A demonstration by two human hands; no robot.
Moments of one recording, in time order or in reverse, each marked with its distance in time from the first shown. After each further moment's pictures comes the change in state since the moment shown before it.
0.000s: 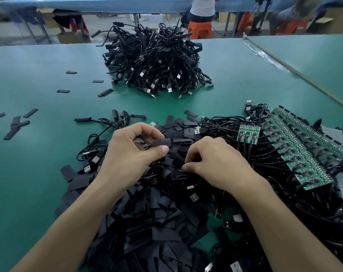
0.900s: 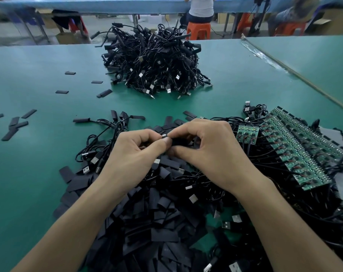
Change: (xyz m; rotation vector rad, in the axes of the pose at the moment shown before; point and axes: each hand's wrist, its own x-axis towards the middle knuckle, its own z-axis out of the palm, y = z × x) left_hand -0.005 0.014 0.007 -0.101 -0.078 -0.027; right_hand -0.006 -0.012 -0.011 0.416 0.347 -0.387
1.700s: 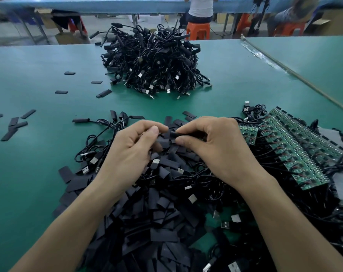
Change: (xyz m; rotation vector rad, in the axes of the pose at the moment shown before) left_hand 0.002 0.001 -0.003 -0.058 0.014 0.027; right_hand 0.004 0.009 -0.005 -0.025 0.065 0.018
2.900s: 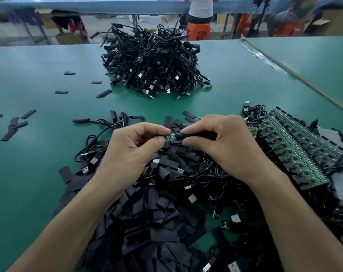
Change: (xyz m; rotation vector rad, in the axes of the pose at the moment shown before) left_hand 0.001 -0.001 -0.001 -0.003 -0.023 0.080; right_hand 0.003 0.010 -0.014 0.083 -0.062 -0.003
